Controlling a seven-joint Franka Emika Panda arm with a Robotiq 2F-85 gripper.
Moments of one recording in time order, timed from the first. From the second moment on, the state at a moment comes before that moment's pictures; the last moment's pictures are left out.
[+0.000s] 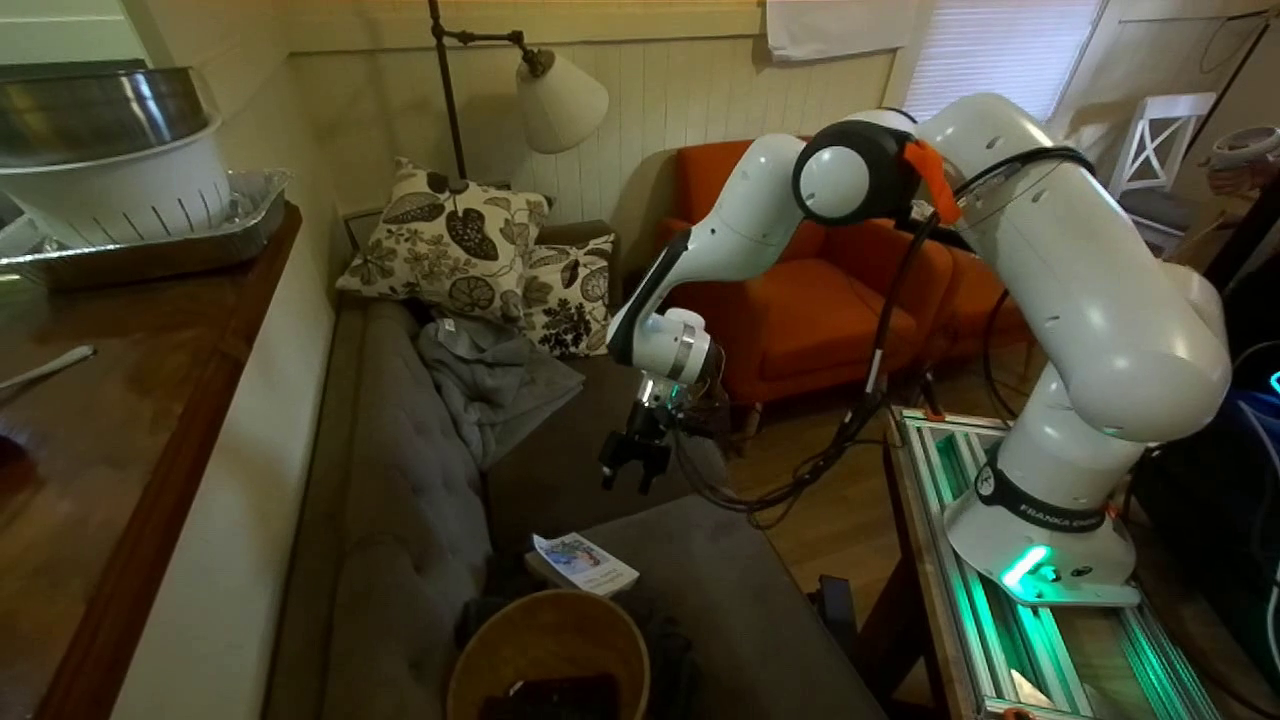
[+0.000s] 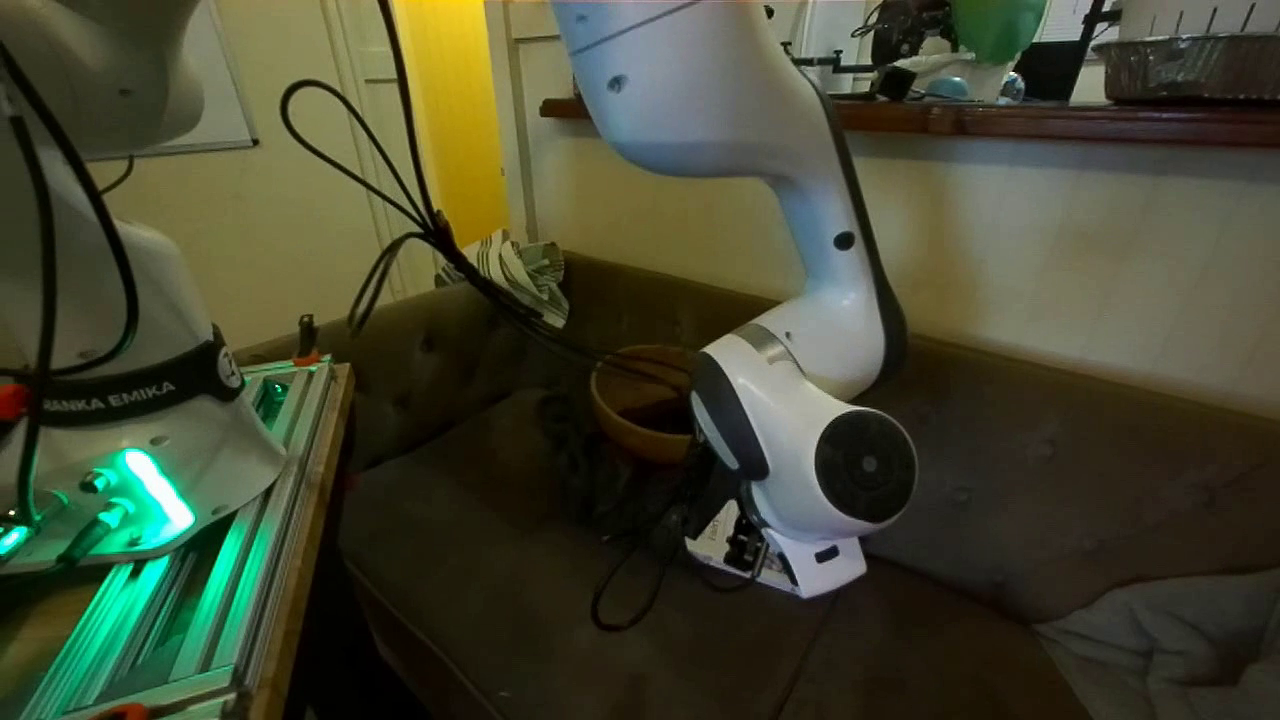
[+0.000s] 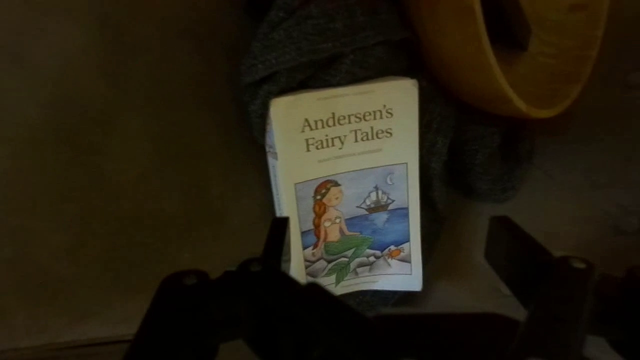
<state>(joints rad) -0.47 0.96 0.09 -1.85 1.07 2.38 -0.61</state>
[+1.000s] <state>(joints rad) -0.33 1.39 0.09 -1.39 1.13 2.37 -0.35</state>
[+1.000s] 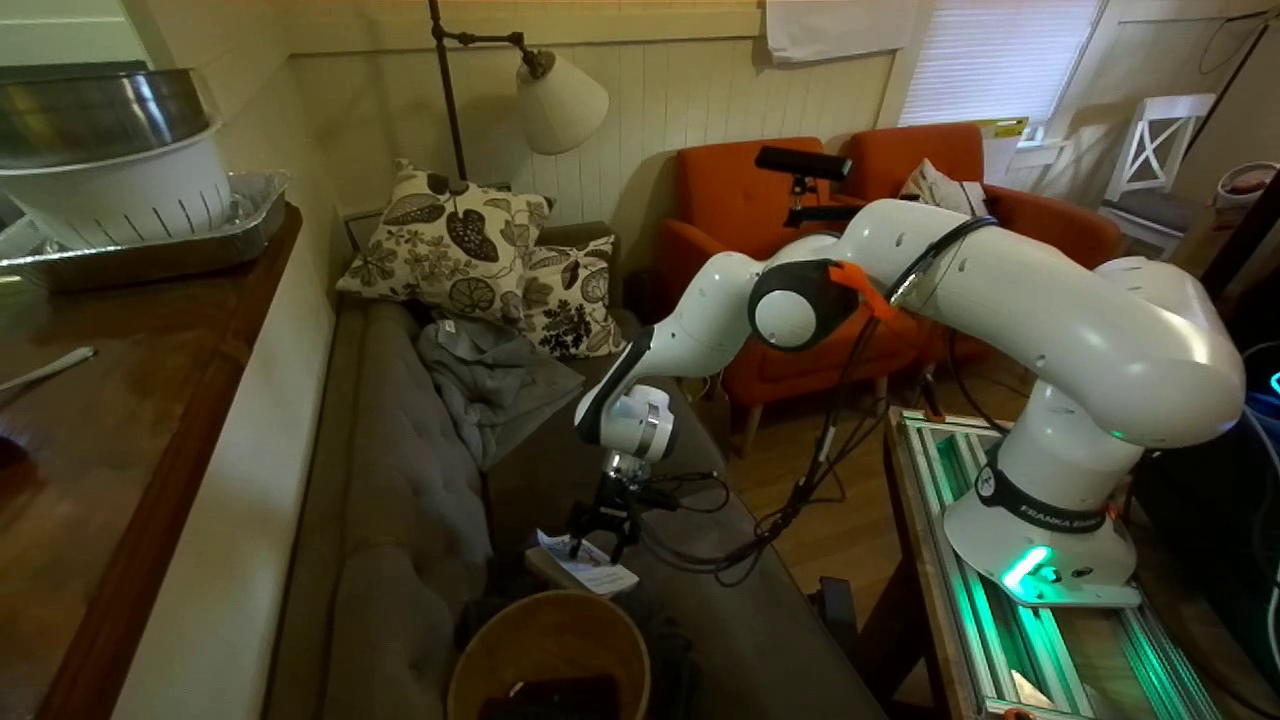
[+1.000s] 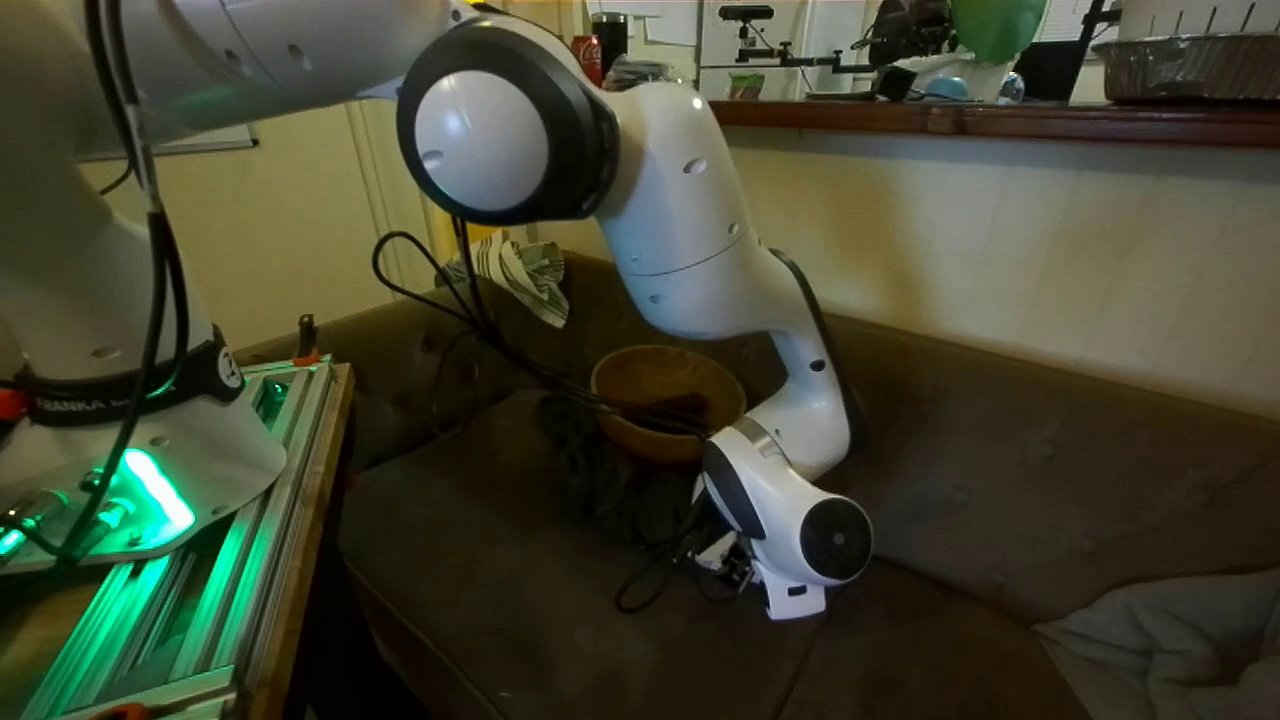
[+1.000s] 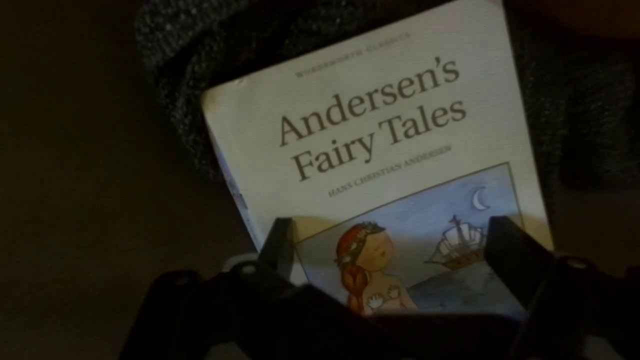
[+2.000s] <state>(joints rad) -0.30 1.43 0.02 -1.32 0.99 2.27 -0.28</state>
